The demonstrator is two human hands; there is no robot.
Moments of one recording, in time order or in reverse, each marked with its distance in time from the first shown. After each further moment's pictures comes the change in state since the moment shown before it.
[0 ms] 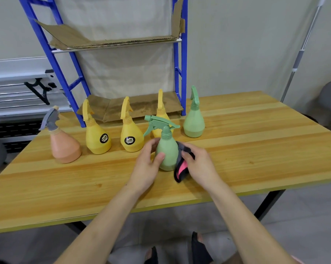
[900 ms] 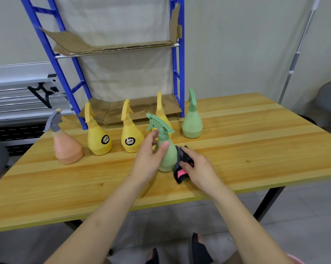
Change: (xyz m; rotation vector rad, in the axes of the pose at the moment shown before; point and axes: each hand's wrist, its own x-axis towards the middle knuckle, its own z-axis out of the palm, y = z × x) left_hand 0.011 0.031 -0.003 -0.083 0.030 -0.070; right_hand -0.016 0.007 -0.006 -0.138 -0.097 0.041
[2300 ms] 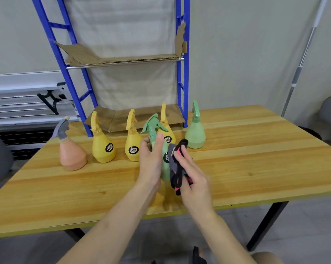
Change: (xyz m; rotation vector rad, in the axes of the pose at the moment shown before) left_hand 0.004 0.043 0.014 -0.721 0.299 -0.208; right_hand -0.038 -0.035 0.022 0.354 0.272 -0.423
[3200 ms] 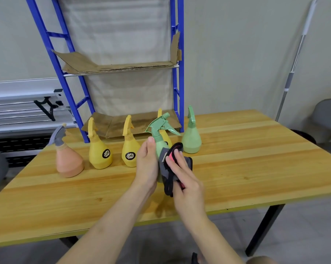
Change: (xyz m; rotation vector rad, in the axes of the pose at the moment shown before) left_hand 0.003 0.007 -0.002 0.064 -0.170 0.139; right_hand 0.000 -0.007 0.009 -0.047 0.056 -0.052
